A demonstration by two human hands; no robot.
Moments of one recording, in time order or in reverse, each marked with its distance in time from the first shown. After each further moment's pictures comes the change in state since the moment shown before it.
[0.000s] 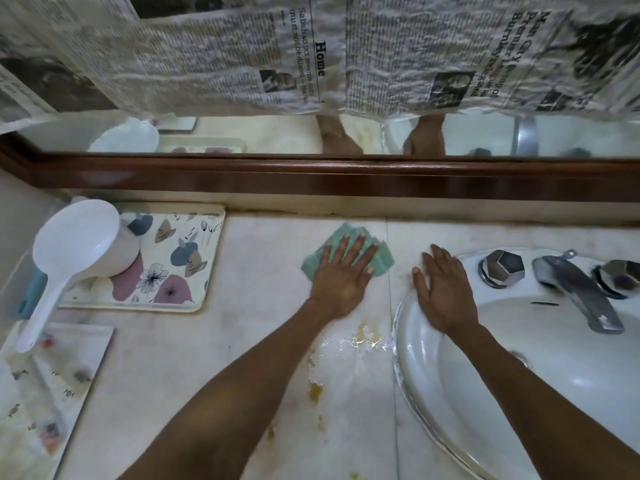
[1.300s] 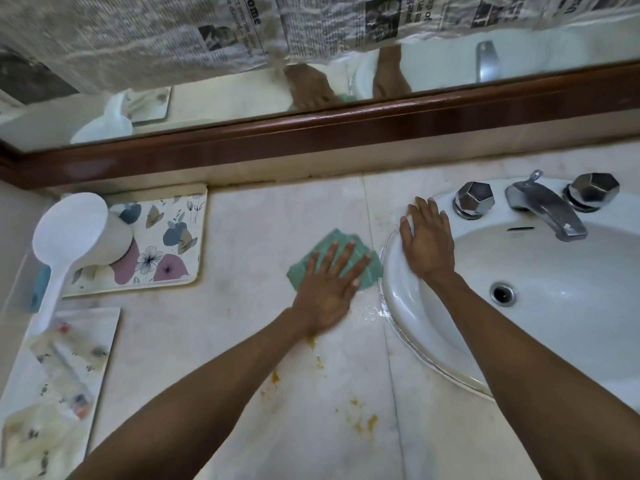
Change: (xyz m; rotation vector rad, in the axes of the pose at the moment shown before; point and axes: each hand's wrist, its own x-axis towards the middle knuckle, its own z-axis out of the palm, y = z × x) left_hand -0.104 0.026 0.011 0.040 -0.153 0.132; right_hand -0.026 -0.003 0.008 0.123 0.155 0.112
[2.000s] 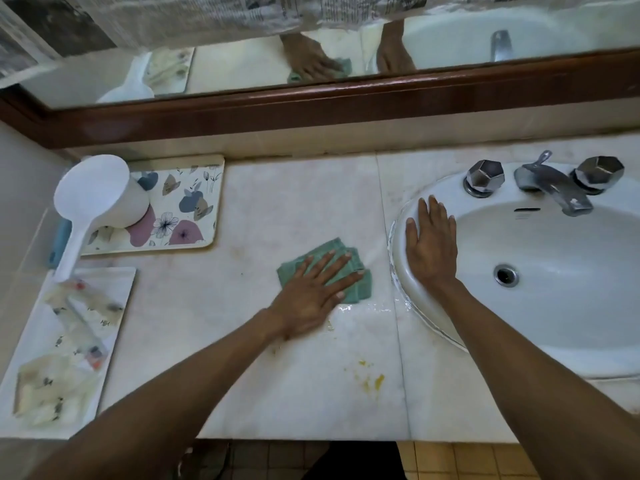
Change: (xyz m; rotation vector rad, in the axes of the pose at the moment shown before) left_hand -0.090 -0.030 0.011 0.032 -0.019 0.179; right_hand -0.065 -0.020 0.002 0.001 0.006 0.064
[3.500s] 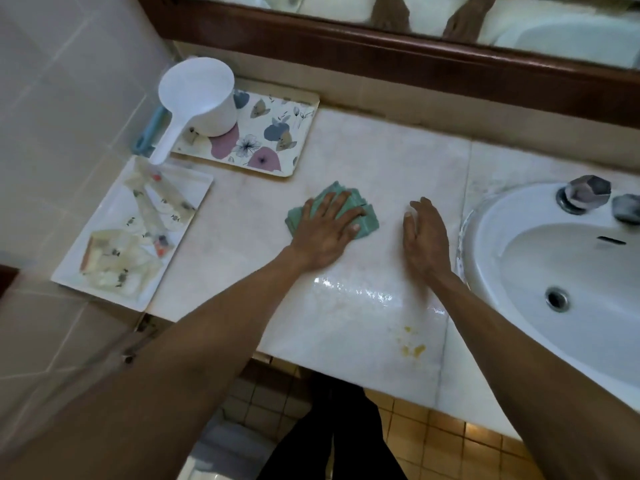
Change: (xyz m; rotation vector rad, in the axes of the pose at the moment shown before) left_hand -0.054 -0.060 0.002 -0.023 0.195 -0.494; right_hand -0.056 -0.102 0.051 0.281 -0.167 -0.209
